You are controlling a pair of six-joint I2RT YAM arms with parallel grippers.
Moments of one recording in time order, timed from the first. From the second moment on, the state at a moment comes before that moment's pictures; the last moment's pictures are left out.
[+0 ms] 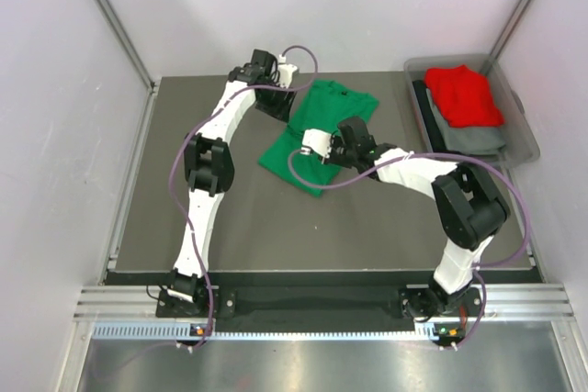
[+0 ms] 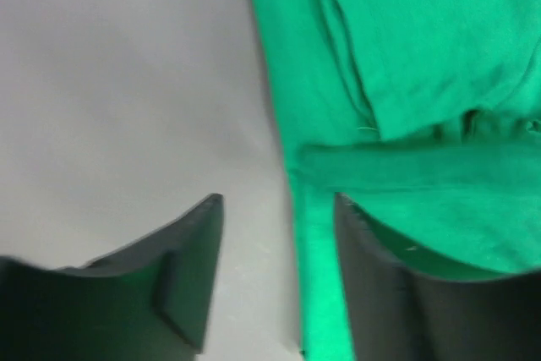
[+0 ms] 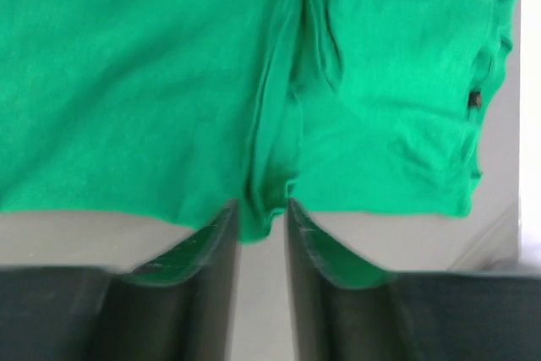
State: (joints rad) left arm -0.29 2.55 2.51 -0.97 0.28 0.23; right arm 0.59 1.77 1.10 -0.04 -0.06 -0.86
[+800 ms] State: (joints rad) left arm -0.13 2.17 1.82 -0.93 0.47 0.12; right arm 0.75 1.56 0.87 -0.17 -0.33 -0.86
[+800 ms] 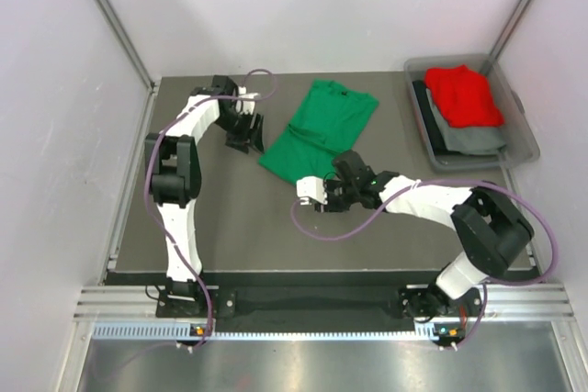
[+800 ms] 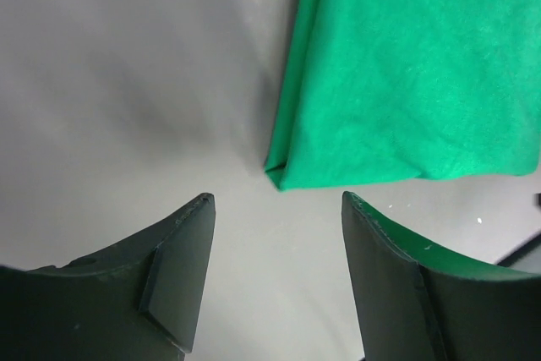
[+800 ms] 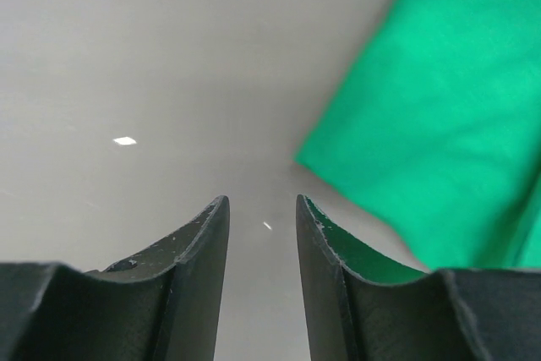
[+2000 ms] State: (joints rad) left arm -0.13 2.30 1.88 -1.01 0.56 0.11; right arm 0.80 1.68 0.87 -0.02 -0.22 -0.92
